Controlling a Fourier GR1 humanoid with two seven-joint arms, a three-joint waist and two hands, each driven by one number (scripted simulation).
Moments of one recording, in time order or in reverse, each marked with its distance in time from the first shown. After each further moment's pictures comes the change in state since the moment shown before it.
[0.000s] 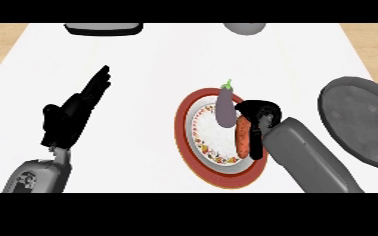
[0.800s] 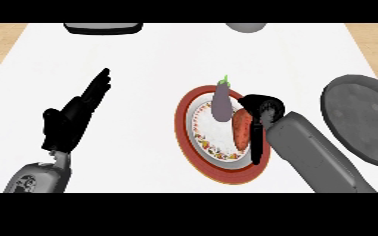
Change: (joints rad) left arm 0.019 0.022 -0.038 -0.015 0.025 0.043 -0.005; right arm -0.048 -0.040 0.029 -0.003 -0.125 -0.073 0.097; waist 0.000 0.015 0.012
